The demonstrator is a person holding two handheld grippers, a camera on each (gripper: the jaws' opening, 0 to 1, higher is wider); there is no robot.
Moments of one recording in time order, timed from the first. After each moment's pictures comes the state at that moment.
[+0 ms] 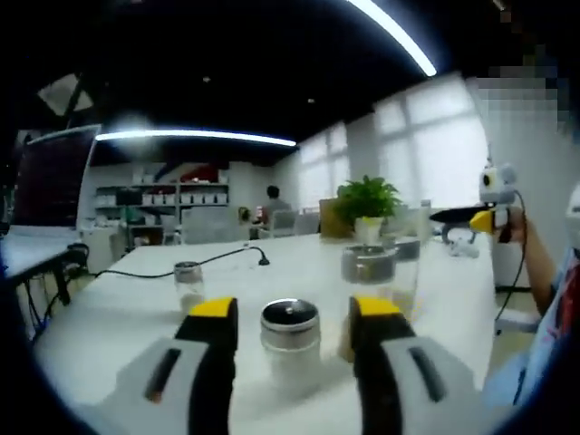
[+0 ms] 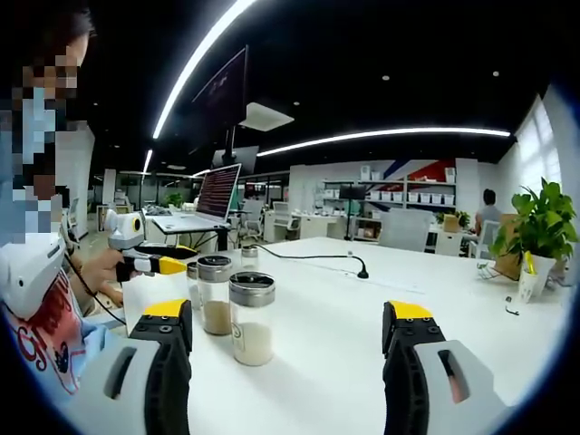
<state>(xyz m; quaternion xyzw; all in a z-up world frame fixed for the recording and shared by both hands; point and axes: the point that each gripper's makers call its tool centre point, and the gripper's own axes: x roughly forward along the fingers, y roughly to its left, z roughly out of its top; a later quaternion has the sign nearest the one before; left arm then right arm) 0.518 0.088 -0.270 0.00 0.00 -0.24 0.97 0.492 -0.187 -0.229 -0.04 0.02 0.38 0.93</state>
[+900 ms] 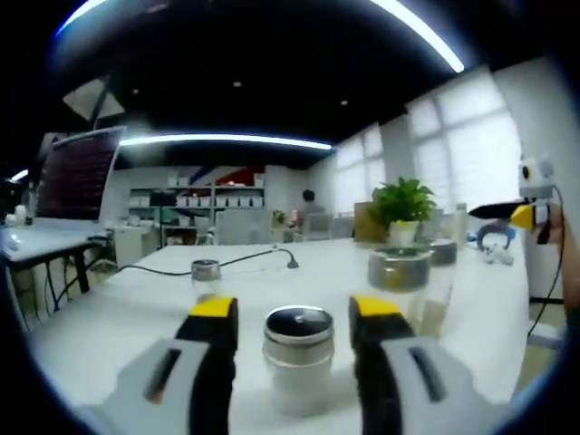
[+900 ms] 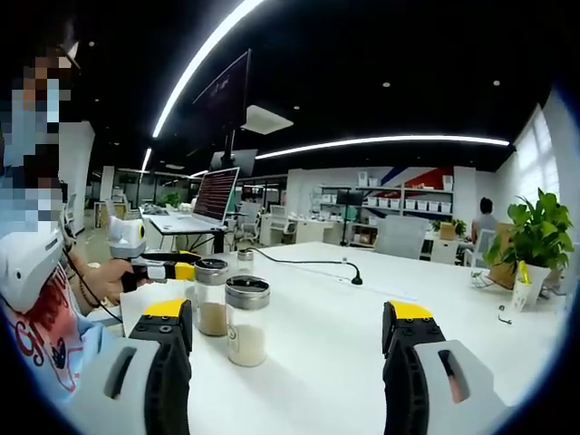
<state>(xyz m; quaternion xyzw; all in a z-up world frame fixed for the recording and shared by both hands) 0.542 0.081 -0.273 -0.01 -0.02 -0.17 0.98 0.489 -0.195 -0.220 -0.05 0.01 0.37 0.93</state>
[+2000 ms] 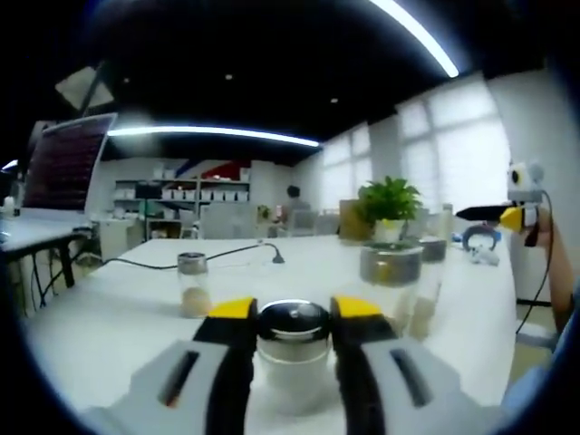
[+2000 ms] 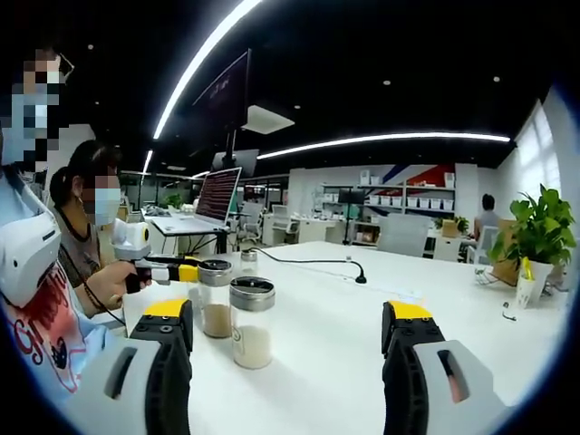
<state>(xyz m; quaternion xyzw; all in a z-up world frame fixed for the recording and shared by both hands) 0.539 0.076 -0.279 -0.02 -0.01 -0.21 0.98 0.490 -0.189 -0.221 -0.05 0.01 0.37 0.93</state>
